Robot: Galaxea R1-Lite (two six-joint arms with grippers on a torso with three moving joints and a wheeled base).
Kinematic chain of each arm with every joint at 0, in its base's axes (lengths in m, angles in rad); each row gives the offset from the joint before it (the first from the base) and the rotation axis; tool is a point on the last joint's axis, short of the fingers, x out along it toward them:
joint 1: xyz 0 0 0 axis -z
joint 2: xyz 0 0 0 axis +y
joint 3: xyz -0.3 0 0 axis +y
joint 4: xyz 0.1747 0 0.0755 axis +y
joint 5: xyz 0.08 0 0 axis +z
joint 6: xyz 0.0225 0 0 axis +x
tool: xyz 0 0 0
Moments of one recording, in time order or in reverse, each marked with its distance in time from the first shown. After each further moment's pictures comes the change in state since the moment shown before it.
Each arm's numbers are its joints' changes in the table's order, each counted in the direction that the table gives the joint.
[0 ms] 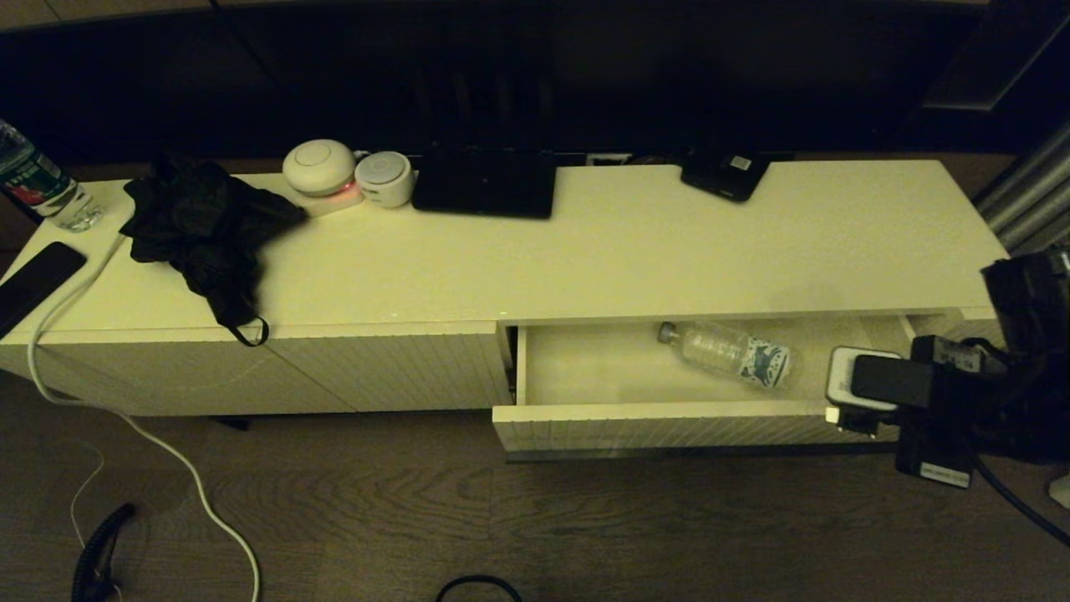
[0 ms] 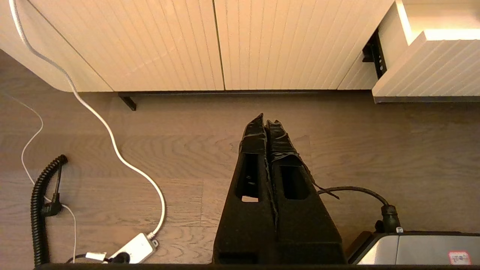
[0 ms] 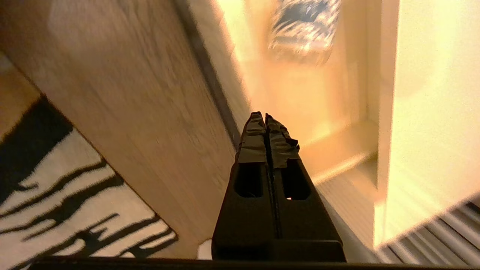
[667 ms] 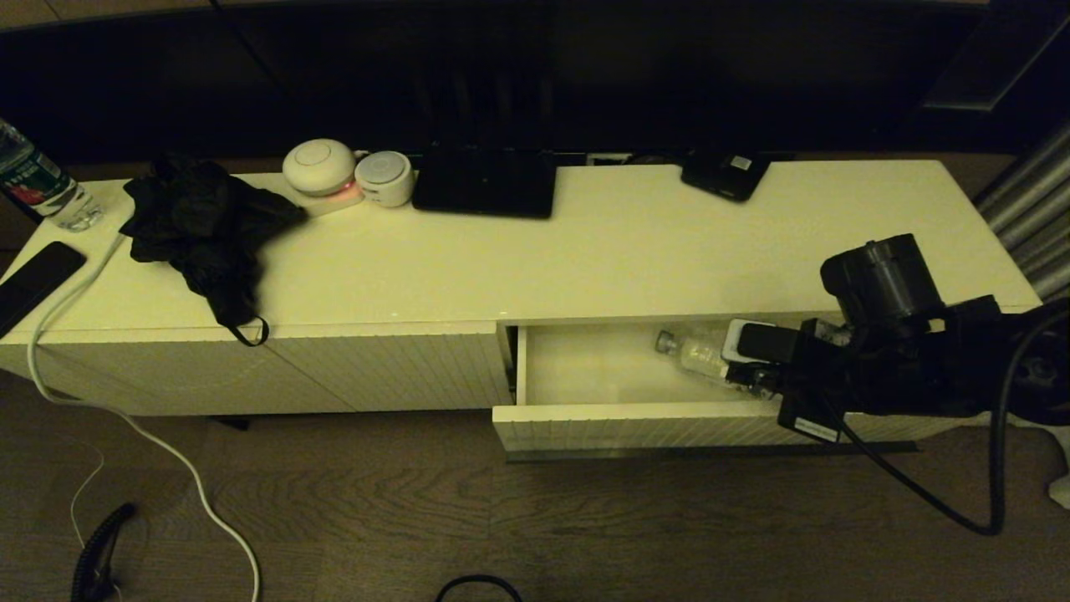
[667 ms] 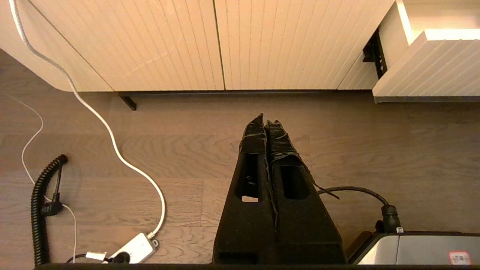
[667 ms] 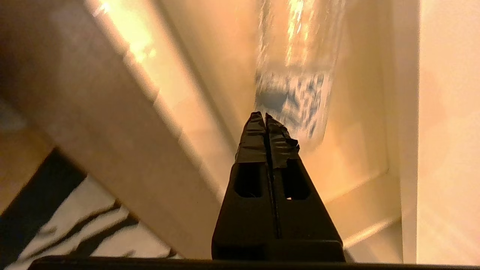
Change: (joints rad) left arm 0.000 0.000 0.000 0.000 0.000 0.000; right arm -0.076 0.282 -0.173 -0.094 -0.021 0.124
